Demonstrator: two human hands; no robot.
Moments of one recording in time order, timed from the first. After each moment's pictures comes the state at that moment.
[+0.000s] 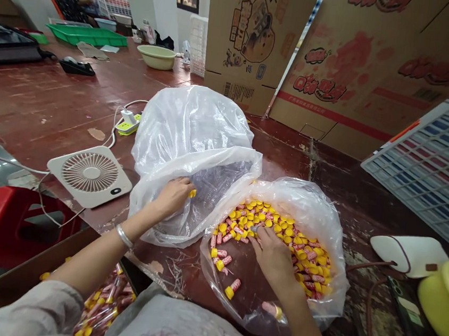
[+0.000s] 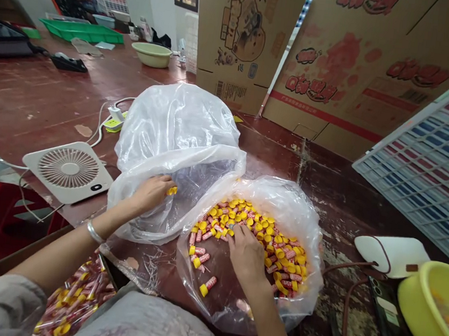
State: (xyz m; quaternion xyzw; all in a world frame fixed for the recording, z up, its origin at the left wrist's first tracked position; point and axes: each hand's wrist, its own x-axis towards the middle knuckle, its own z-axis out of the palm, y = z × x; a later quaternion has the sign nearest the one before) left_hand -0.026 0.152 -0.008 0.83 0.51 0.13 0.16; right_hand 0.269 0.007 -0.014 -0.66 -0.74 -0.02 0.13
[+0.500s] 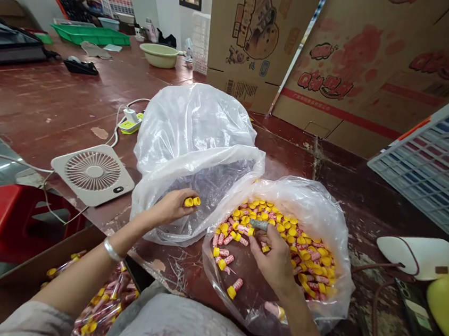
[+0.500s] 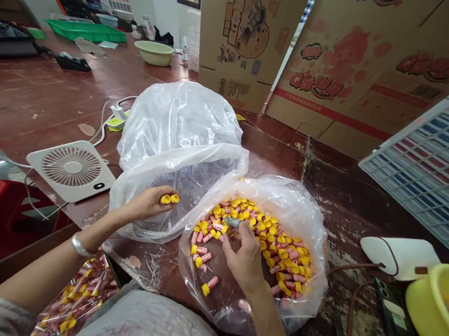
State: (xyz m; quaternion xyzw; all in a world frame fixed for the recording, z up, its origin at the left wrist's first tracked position) left_hand -0.035 0.127 -0.009 0.86 0.45 0.12 0.21; right_hand 0.256 0.005 -0.012 -0.62 -0.70 0.09 0.34
